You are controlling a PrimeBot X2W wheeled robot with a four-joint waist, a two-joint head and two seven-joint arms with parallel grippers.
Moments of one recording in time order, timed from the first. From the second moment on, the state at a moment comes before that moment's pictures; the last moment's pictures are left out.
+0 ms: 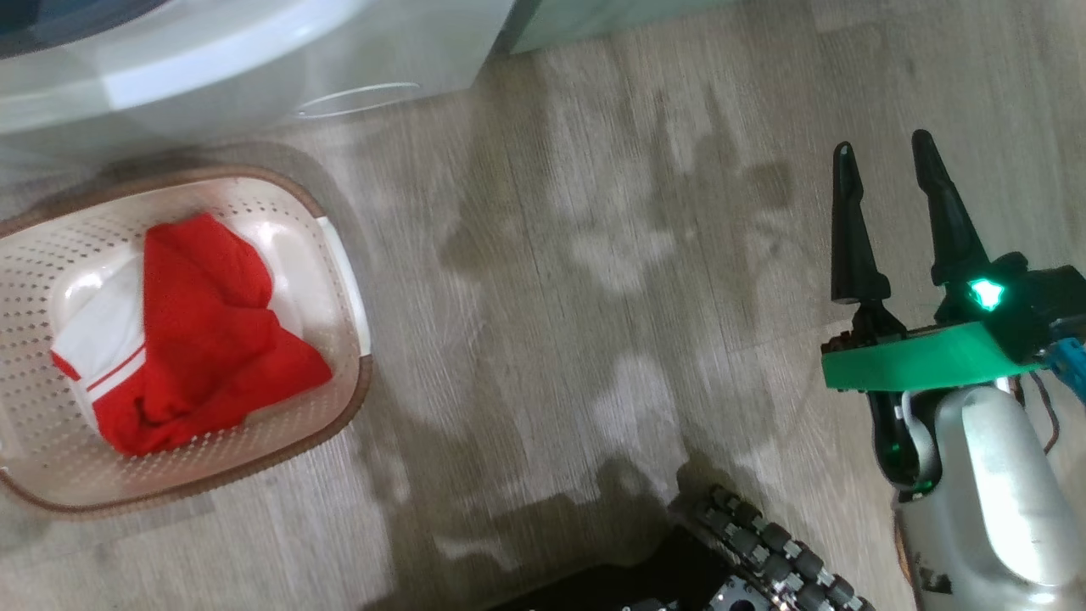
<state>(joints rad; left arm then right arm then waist) -1.41 0.36 -0.20 1.23 0.12 0.08 0.40 -0.37 -0.05 0.11 0.11 0.20 0.13 -0.26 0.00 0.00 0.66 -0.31</state>
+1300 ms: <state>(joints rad) -0.67 0.05 -0.21 1.30 -0.11 -0.07 -0.12 -0.14 -0.11 0.09 0.18 0.18 0.13 -0.26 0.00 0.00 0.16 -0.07</state>
